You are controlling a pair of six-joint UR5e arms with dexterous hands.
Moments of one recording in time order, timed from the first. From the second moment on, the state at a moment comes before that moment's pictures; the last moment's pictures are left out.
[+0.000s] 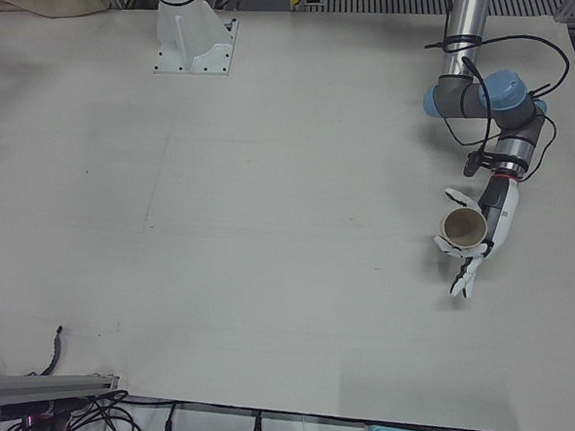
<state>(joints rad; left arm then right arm) -1.08 -1.54 -1.25 -0.41 1.46 0.17 0.66 -1.57 2.13 -3.32 -0.65 -0.60</state>
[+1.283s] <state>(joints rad) -1.08 -1.50 -1.22 -0.48 1.41 0.17 0.66 -1.55 2.13 -3.32 -0.65 -0.60</state>
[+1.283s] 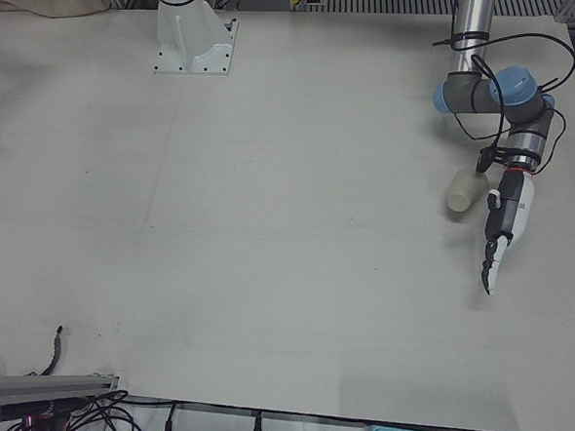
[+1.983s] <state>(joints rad) -1.08 -1.47 -1.34 -0.42 1.41 0.16 0.67 -1.56 2.03 -3.30 -0.65 -0.53</state>
